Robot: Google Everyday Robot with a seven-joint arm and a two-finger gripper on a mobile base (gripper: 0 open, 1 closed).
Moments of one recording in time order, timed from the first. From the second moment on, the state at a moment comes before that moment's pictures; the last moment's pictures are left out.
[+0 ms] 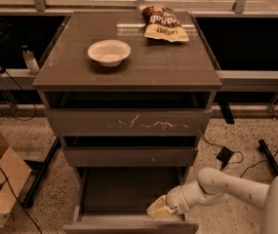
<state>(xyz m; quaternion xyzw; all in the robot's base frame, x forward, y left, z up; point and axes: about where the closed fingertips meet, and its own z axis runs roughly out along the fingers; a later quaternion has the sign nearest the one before) 0.428 -0.067 0.367 -0.47 0.72 0.47 0.19</state>
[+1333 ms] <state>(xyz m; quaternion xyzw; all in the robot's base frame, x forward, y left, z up) 0.414 -0.103 0.275 -0.40 0.78 0.45 0.17</state>
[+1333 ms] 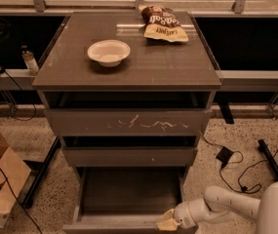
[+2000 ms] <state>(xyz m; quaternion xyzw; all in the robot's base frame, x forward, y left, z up) 0.403 -0.128 0.217 -0.36 0.82 0.42 0.13</state>
